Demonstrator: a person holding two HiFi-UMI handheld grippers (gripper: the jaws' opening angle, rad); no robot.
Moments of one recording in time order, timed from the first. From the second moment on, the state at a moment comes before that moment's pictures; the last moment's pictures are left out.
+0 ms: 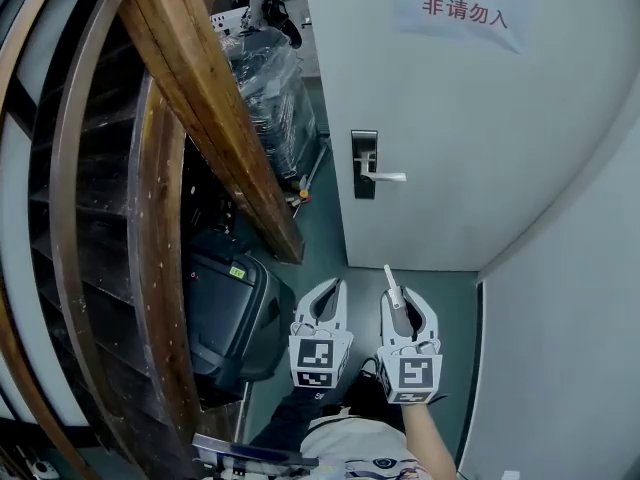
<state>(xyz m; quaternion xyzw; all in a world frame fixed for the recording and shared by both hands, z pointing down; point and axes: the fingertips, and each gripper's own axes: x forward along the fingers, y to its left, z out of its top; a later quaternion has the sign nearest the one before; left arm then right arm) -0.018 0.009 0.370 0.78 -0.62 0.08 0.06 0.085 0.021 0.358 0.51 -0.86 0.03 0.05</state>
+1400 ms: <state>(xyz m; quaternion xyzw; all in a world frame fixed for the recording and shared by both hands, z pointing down) -0.101 -0.125 0.535 0.77 -0.63 0.10 0.09 0.011 -0.259 0.532 0.53 -0.84 0.02 0.13</state>
